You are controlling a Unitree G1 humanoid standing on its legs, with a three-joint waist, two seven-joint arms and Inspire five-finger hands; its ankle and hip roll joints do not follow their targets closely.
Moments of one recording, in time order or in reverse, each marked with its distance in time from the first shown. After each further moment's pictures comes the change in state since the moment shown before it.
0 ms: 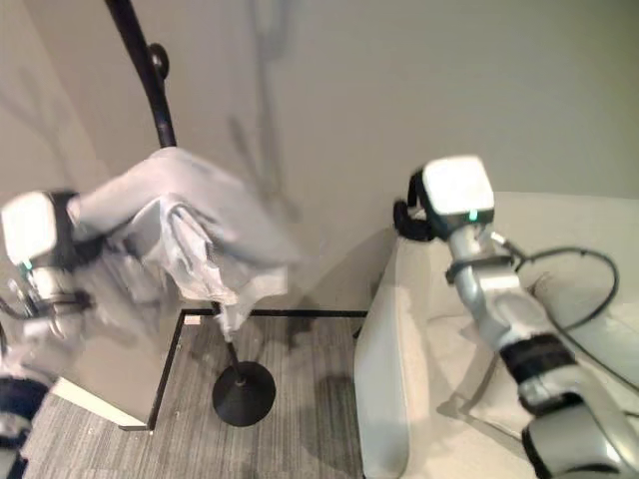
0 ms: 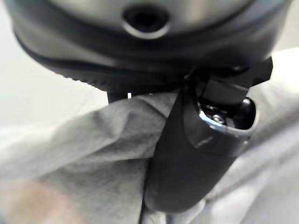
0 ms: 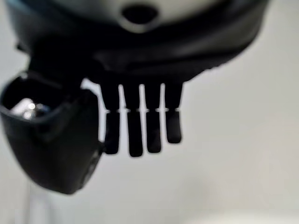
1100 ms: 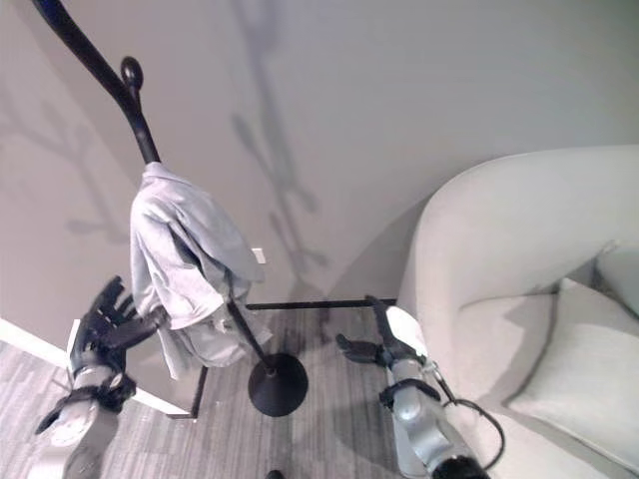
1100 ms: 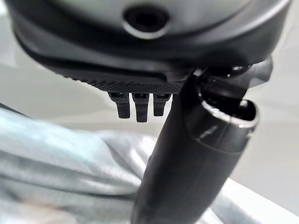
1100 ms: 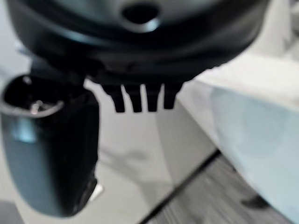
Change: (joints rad) left arm 0.553 -0.180 0.124 -0.394 -1.357 -0.173 -0.584; right arm 0.511 0.418 -0.149 0.014 0.296 -0.039 0.087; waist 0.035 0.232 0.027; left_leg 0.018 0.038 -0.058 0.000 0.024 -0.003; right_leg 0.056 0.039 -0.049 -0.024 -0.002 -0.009
